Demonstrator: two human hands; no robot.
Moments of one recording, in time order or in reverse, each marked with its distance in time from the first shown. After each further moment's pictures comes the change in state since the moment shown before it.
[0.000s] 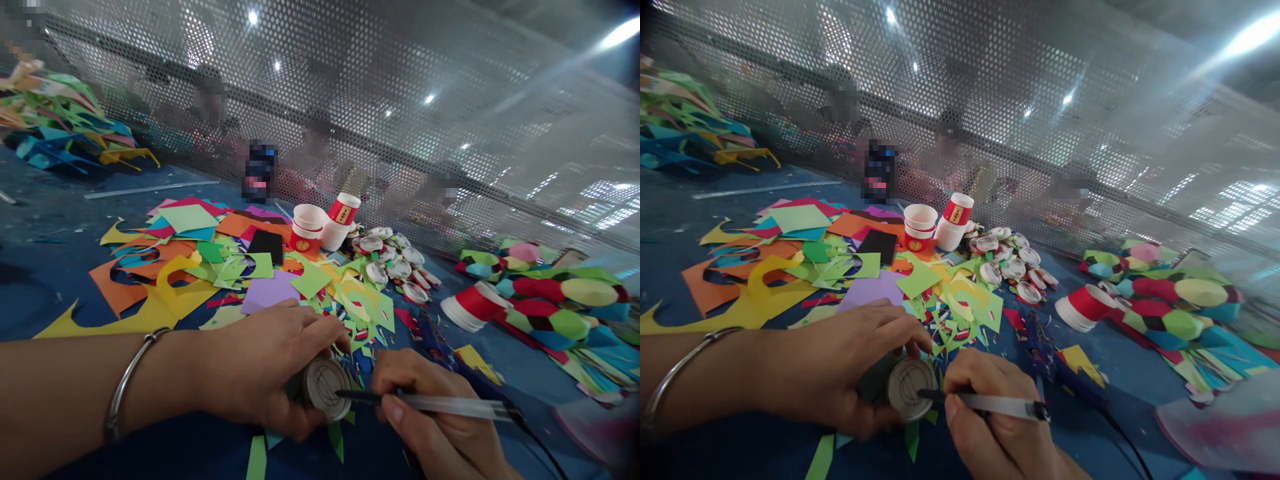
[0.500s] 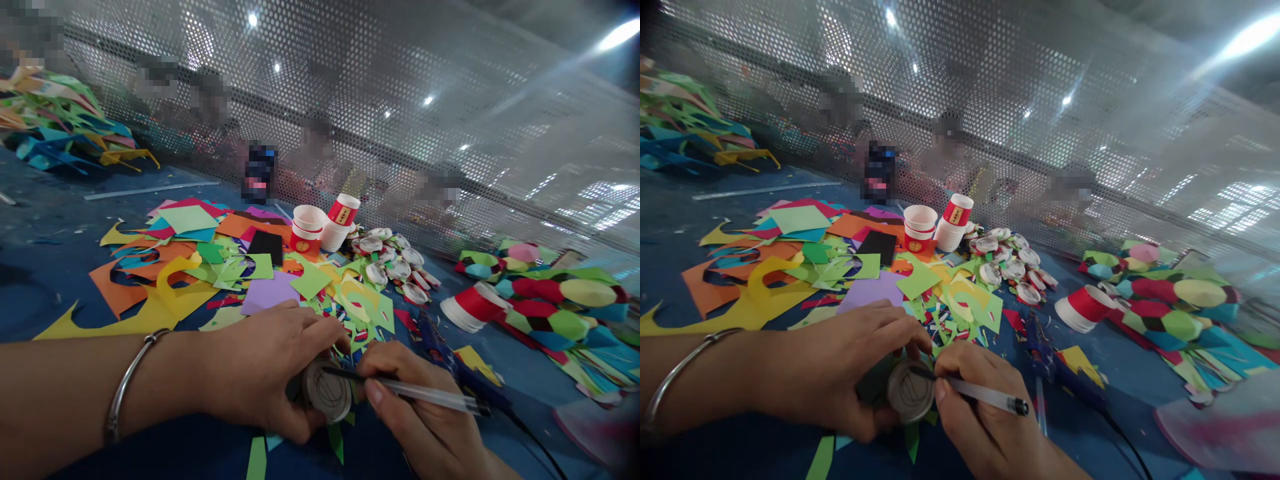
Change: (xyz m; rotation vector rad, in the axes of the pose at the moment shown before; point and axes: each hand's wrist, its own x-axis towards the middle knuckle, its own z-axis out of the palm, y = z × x) left_hand 0.000 0.002 0.001 0.000 0.009 -0.012; right_hand 0.011 -0.001 0.005 -0.008 0.003 -0.015
